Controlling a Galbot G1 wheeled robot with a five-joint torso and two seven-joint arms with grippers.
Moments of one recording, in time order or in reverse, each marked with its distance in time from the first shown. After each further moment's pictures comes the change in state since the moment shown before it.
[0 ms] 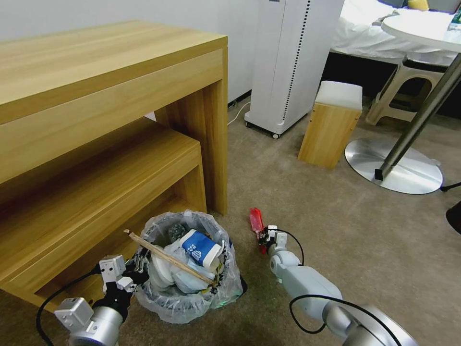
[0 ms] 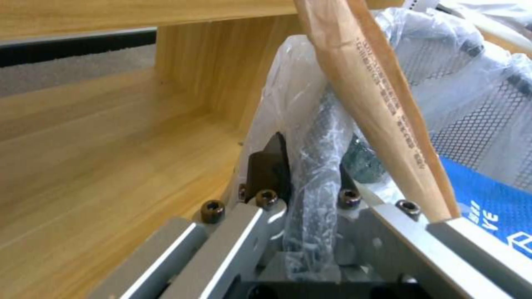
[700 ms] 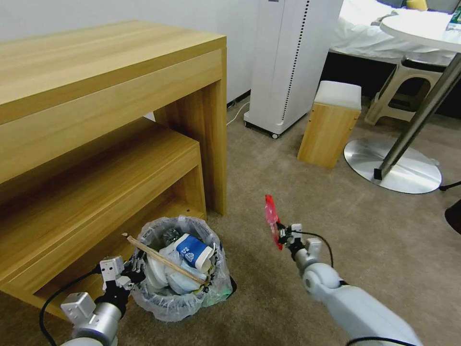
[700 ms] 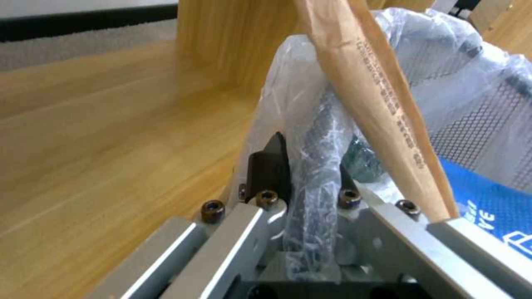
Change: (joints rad) left arm -0.069 0.027 0.001 0.140 -0.001 -0.003 -0.006; right arm -0.328 -0.491 0.049 0.929 0.097 0.058 0.051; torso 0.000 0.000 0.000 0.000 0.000
